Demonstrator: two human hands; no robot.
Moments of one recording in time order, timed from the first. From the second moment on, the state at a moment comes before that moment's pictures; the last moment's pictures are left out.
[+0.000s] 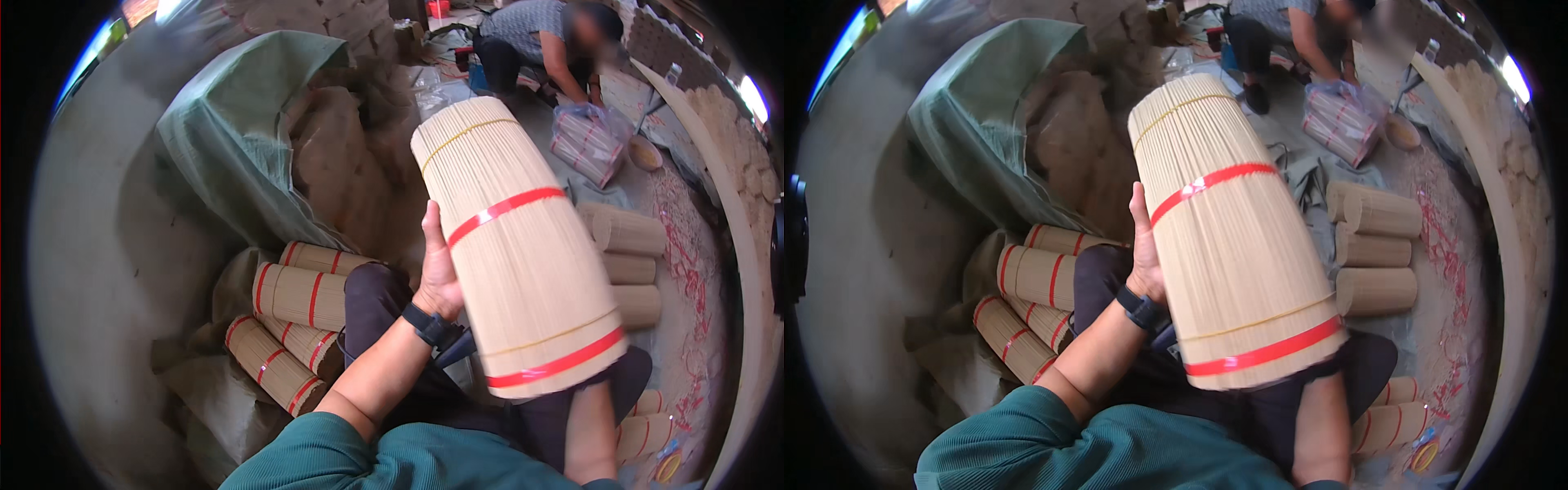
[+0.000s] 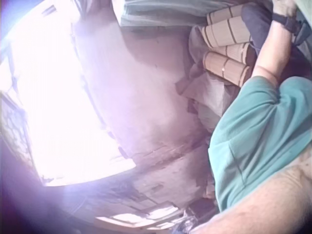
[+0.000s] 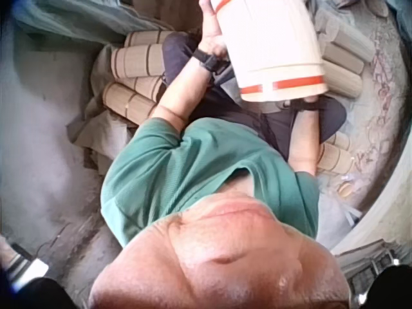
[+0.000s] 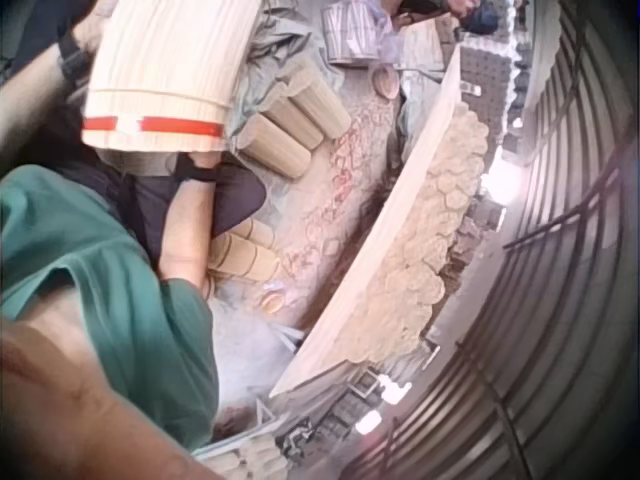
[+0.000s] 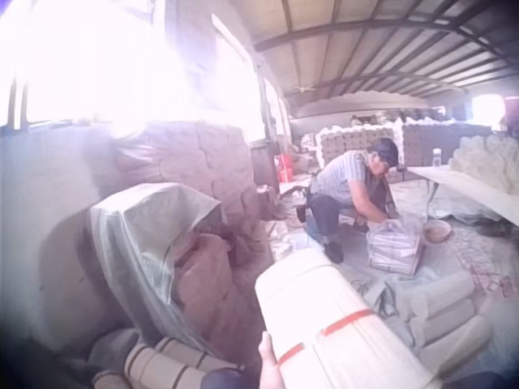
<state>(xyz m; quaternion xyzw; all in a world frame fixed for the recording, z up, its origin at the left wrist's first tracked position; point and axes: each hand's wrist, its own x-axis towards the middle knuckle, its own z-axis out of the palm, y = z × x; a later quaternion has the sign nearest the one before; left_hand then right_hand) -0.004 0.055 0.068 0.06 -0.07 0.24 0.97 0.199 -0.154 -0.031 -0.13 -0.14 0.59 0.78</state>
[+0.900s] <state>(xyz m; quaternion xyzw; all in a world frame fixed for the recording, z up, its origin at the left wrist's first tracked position) 0.002 0.083 -0.107 0.33 0.32 0.12 0.88 0.166 -0.056 -0.096 -0.45 -0.24 0.61 0.61</state>
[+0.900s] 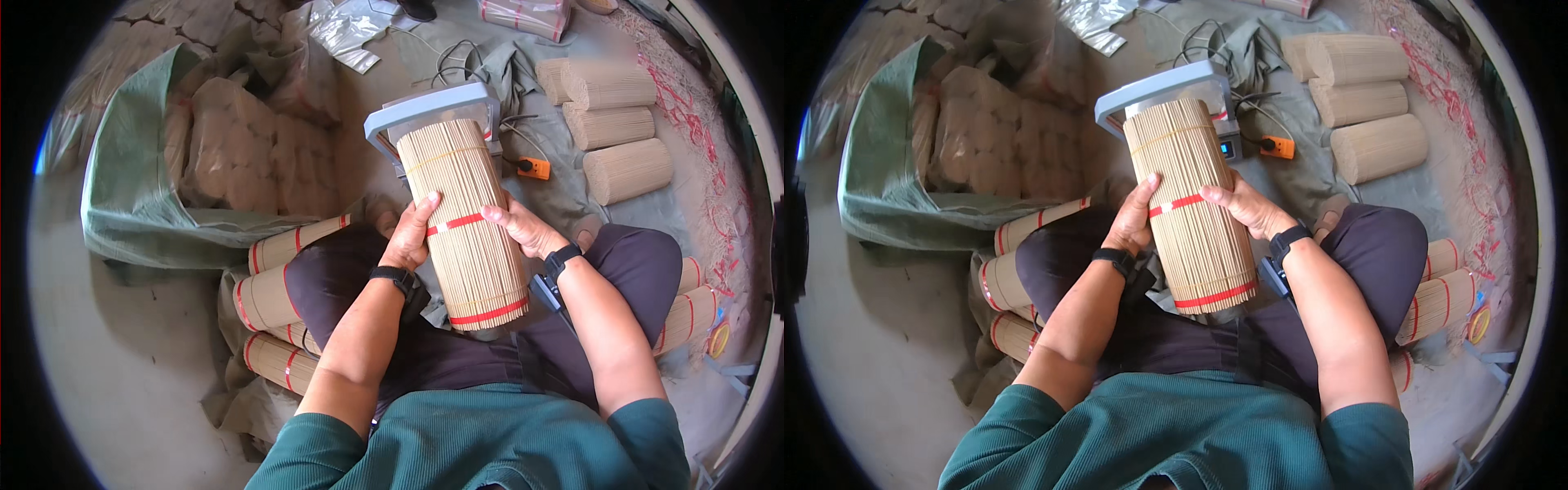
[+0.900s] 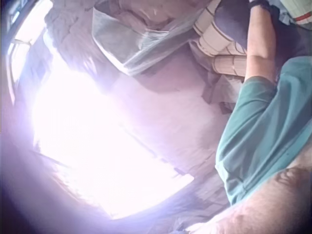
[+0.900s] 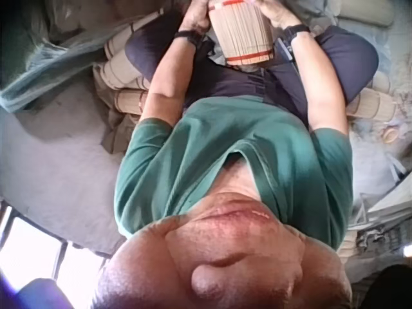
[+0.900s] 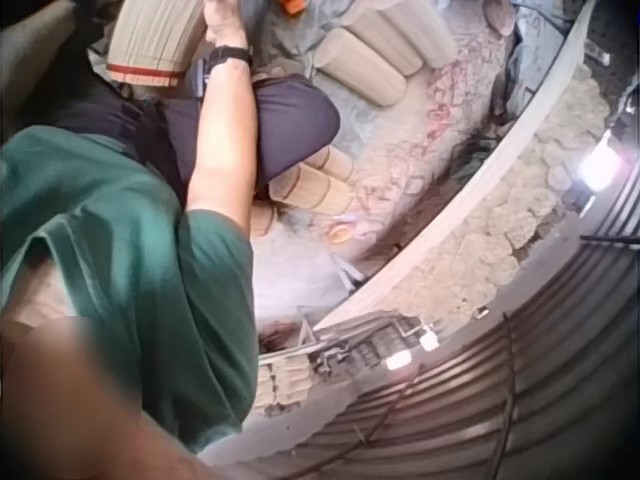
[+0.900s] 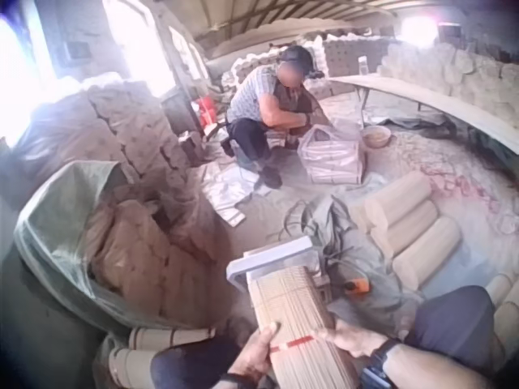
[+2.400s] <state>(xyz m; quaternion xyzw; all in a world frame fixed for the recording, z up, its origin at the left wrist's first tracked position) 0.037 0.125 -0.176 0.33 0.42 0.15 0.83 0.187 -0.005 -0.175 -0.50 -0.13 0.62 0.59</state>
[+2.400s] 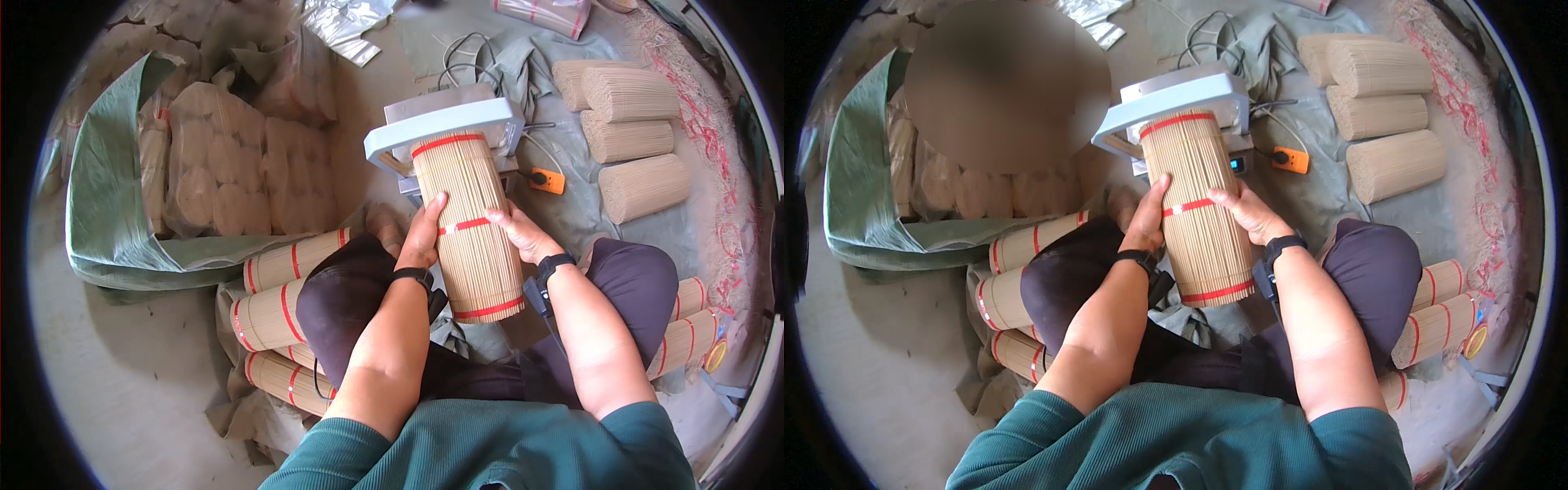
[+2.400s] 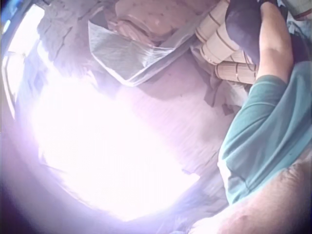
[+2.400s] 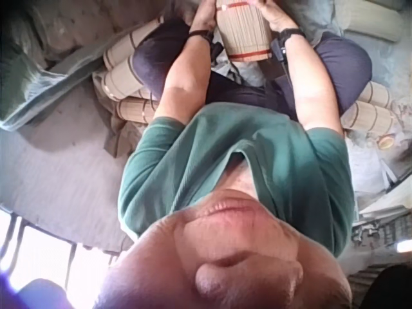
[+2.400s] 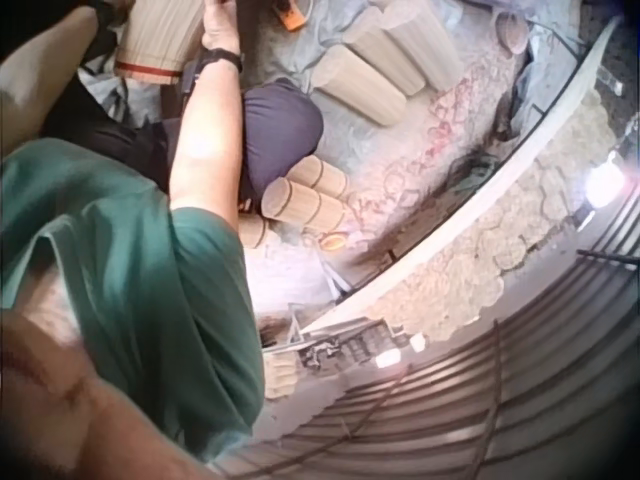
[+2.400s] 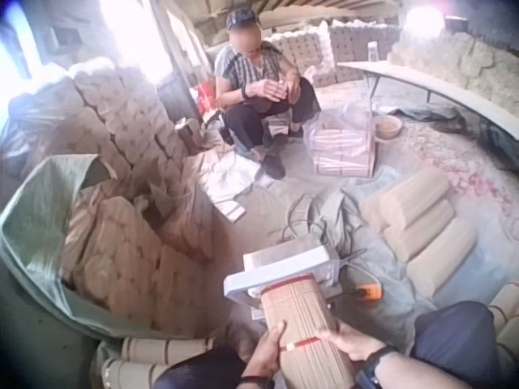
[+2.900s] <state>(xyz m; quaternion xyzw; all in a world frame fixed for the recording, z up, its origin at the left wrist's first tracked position) 0.036 0.117 -0.177 0.28 0.45 0.14 0.84 0.189 -0.007 -0.179 -0.47 -0.16 0.62 0.60</state>
